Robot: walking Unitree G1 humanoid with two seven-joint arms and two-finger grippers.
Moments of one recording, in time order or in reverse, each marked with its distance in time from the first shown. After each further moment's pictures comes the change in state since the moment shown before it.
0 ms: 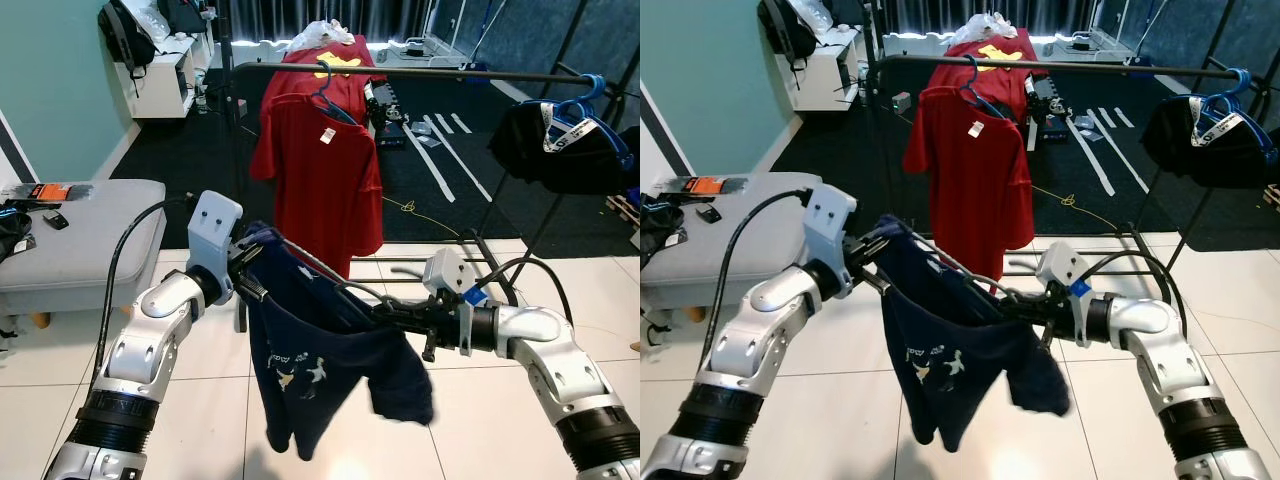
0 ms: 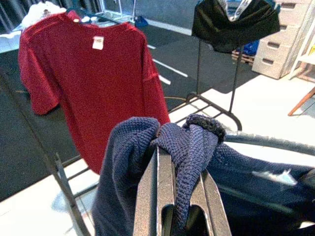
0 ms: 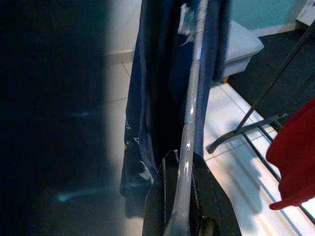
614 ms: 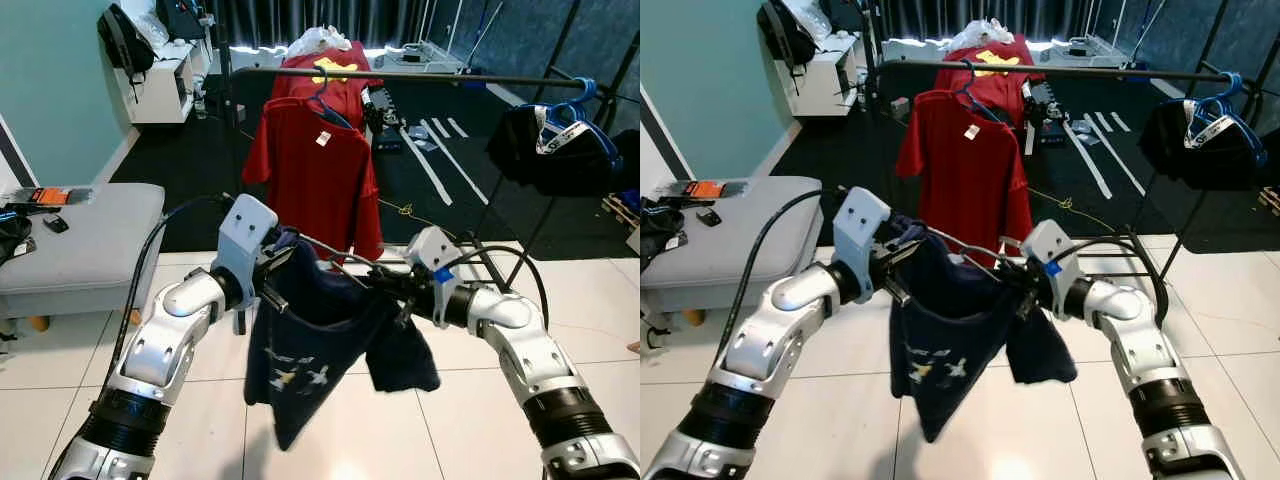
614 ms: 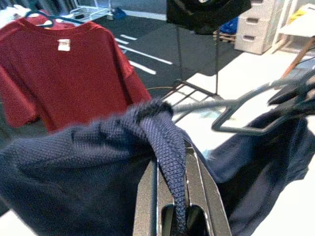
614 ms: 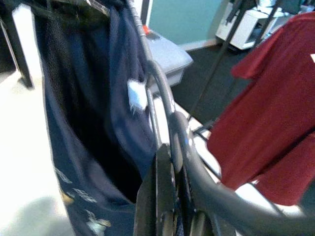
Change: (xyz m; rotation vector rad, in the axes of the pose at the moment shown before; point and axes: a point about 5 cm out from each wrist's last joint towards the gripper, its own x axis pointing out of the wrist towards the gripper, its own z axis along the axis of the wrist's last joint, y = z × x) left arm 0.008 -0.020 0.001 0.104 0.065 -0.090; right arm 0.017 -0.023 0.018 0.021 -0.140 -0.252
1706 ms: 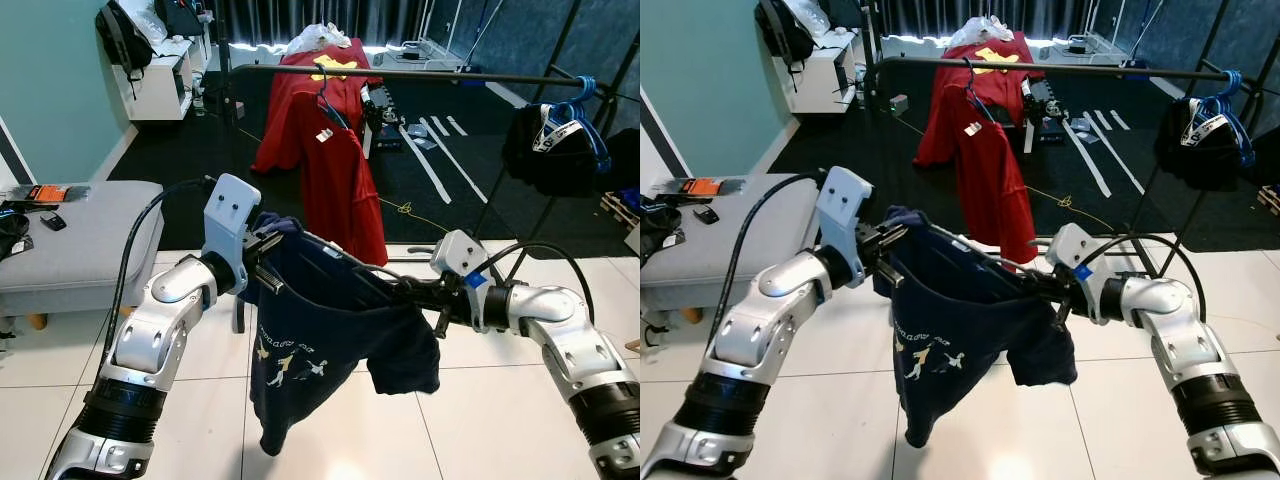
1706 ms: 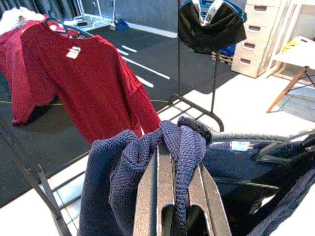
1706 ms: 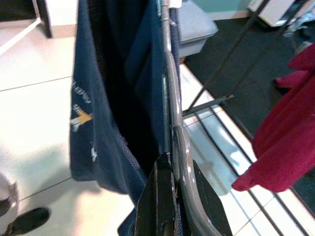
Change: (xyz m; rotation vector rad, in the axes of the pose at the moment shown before) left arm -0.001 0.014 0.015 -0.099 -0.064 0.031; right arm -0.033 -0.014 -0.013 -0.117 0.266 0.128
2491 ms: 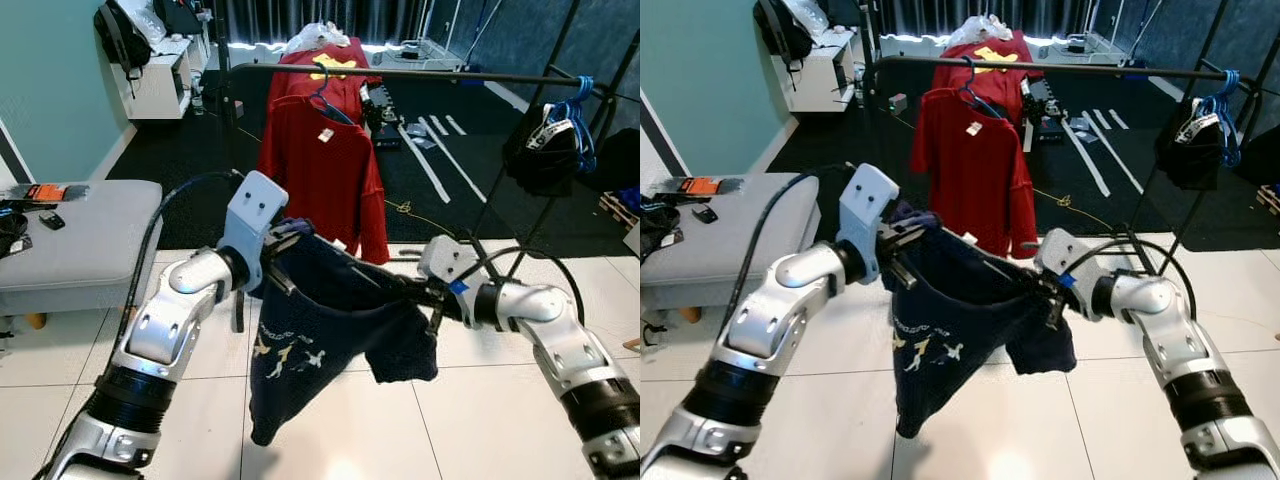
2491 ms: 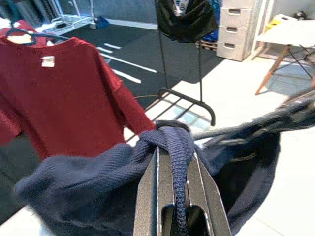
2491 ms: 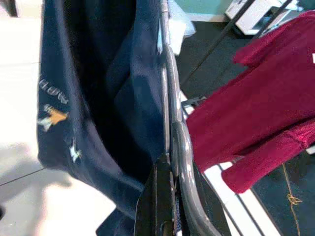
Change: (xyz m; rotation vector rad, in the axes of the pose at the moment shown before) left arm 0.016 -0.023 0.008 0.083 0.020 -0.159; right arm 0.014 -0.007 0.015 -0.135 0.006 -0.103
